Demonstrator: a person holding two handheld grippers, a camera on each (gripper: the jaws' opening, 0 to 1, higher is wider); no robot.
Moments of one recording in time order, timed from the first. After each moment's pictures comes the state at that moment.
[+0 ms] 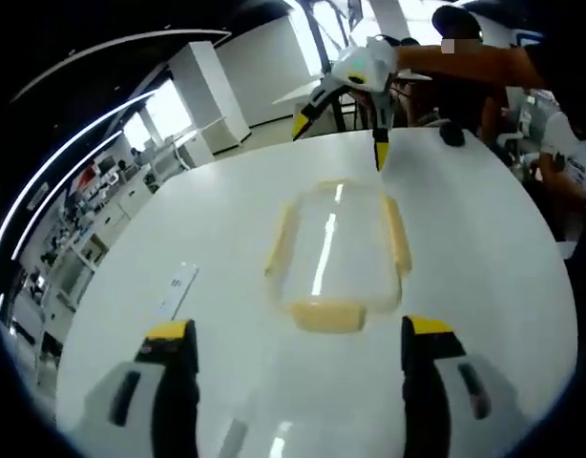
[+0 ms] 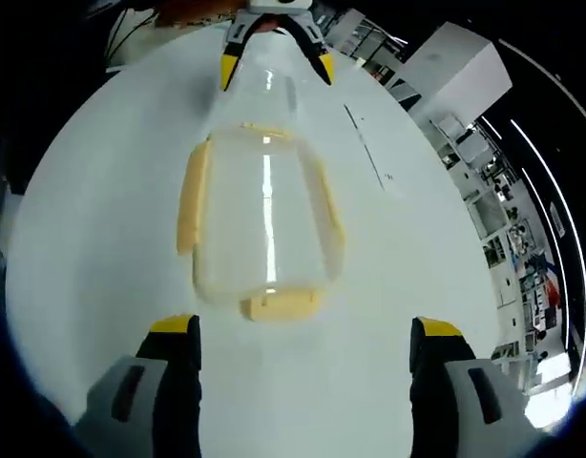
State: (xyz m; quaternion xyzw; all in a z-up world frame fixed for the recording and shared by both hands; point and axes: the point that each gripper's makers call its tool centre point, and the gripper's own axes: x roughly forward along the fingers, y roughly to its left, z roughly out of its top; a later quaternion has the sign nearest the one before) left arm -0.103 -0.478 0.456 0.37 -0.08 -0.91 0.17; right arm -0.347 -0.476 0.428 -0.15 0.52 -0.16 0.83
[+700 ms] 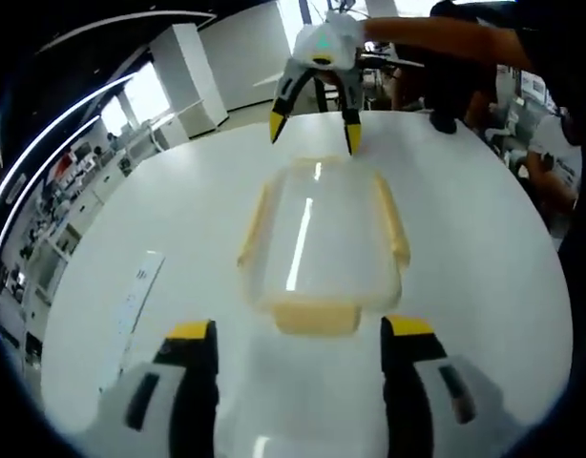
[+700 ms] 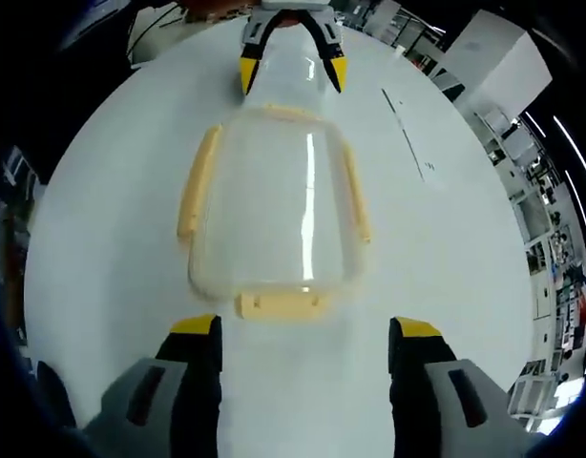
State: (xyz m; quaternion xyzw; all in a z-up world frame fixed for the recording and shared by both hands) left arm -0.118 -0.475 0.424 0.41 -0.04 -0.90 0.12; right arm -0.339 -0.479 0.406 -0.10 0.55 -0.06 0.83
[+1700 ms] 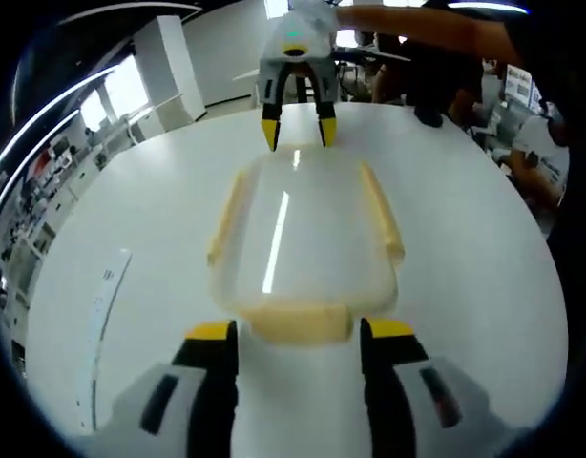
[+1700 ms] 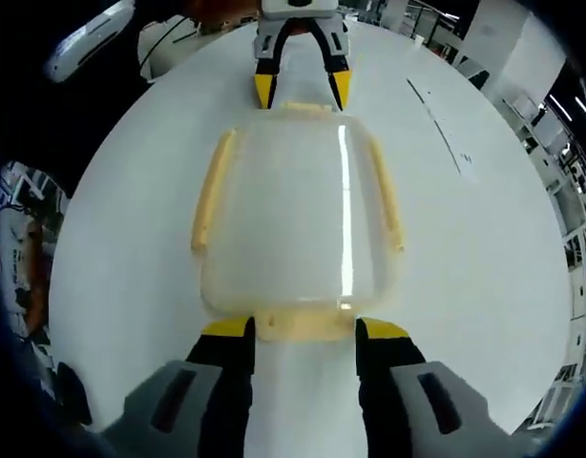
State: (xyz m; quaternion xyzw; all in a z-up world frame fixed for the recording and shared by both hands) left arm -0.129 -0.470 0.402 0.42 -0.02 -0.91 0.07; right arm -0.329 -0.476 0.393 -0.04 0.55 0.00 0.83
